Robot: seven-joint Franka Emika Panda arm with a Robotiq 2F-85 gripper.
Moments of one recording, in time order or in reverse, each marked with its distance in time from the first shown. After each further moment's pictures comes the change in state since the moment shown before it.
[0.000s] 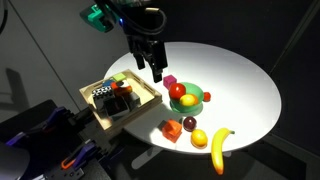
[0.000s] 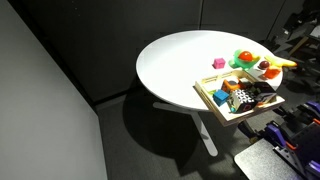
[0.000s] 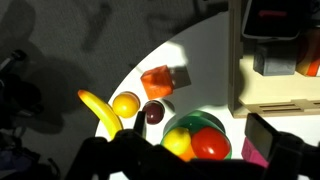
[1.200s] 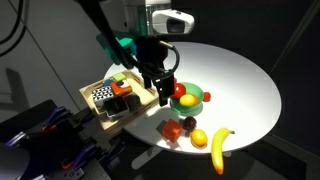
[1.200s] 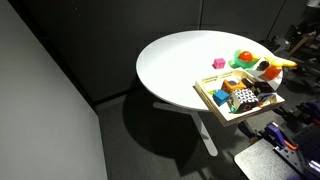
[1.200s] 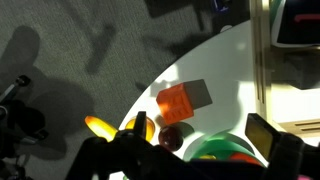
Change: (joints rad) arm -0.008 0.155 -0.069 0.039 0.007 0.034 -0.010
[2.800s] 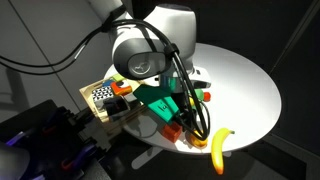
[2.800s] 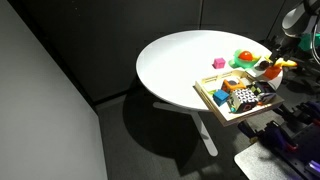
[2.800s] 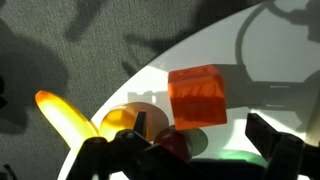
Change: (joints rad) arm -0.093 0.441 0.057 0.141 0.222 0.347 -0.405
